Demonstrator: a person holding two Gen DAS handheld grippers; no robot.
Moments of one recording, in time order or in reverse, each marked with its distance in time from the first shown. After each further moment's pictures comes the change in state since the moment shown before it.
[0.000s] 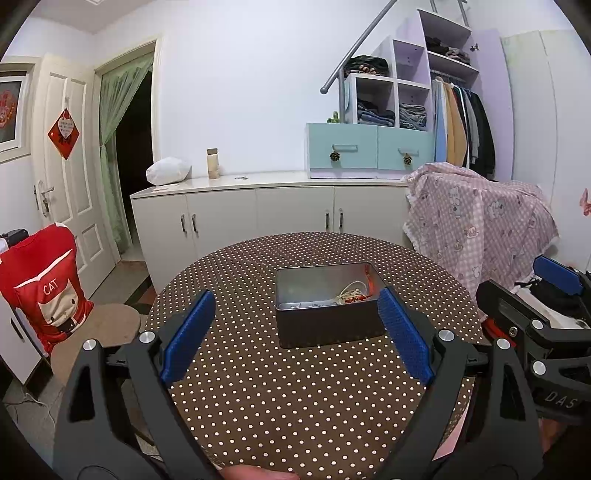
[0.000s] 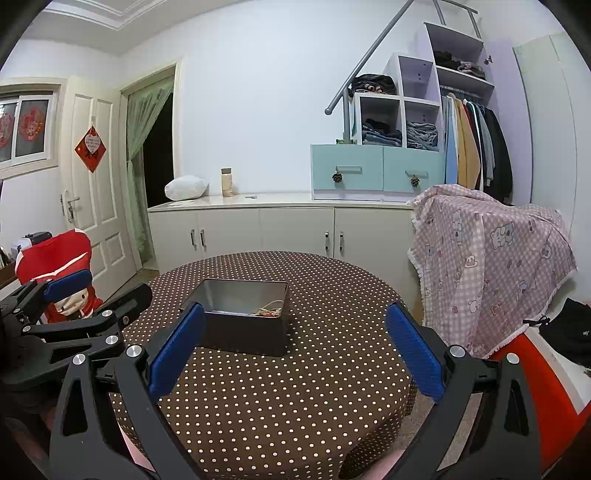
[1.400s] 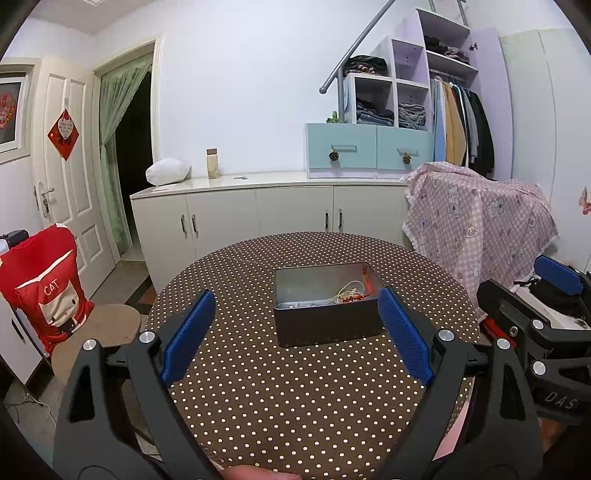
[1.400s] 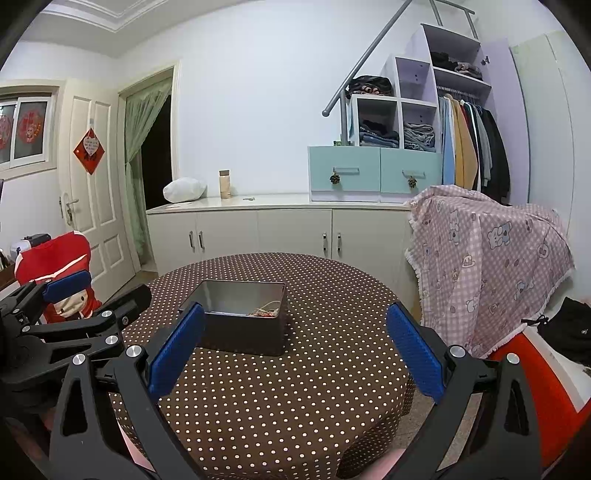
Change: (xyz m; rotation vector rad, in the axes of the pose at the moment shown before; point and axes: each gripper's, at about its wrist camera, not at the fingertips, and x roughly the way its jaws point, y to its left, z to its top) left arm -0.001 0.000 0.002 0.001 0.003 -0.004; right arm -0.004 -0.003 0.000 0.006 -0.006 -0.006
